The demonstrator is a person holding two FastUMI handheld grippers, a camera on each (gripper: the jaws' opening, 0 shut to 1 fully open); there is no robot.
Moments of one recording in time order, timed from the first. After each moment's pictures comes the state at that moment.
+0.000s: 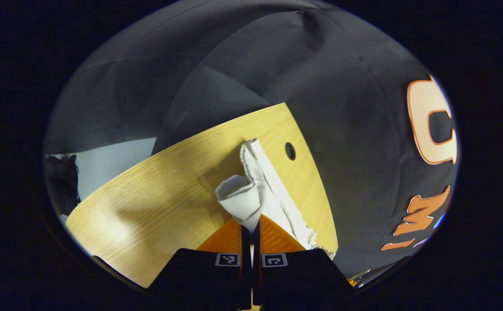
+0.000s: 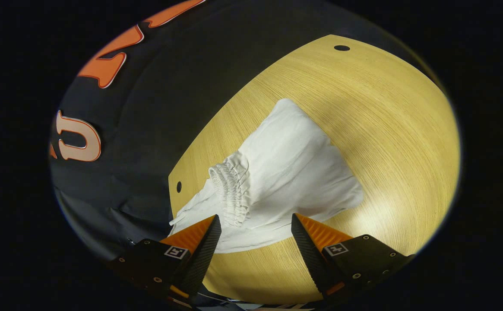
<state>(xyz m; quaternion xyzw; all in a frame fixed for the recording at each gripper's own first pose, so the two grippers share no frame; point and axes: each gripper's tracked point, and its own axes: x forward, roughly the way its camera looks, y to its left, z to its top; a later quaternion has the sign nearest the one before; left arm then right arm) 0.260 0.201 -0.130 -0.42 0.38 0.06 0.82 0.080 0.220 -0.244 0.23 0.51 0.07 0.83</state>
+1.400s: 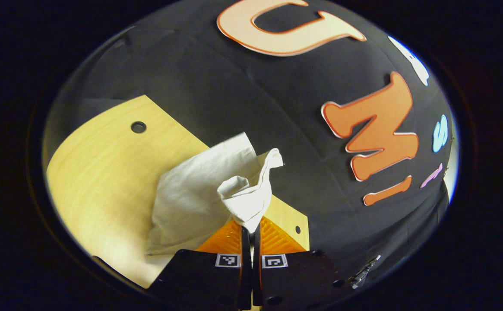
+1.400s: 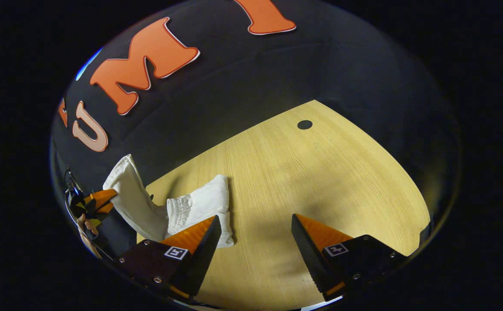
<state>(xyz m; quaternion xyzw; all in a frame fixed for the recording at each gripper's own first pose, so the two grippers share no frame) 0.277 -0.187 0.013 -0.30 0.34 -0.13 0.88 0.109 -0.022 -0.143 0.09 0.38 0.07 0.92</state>
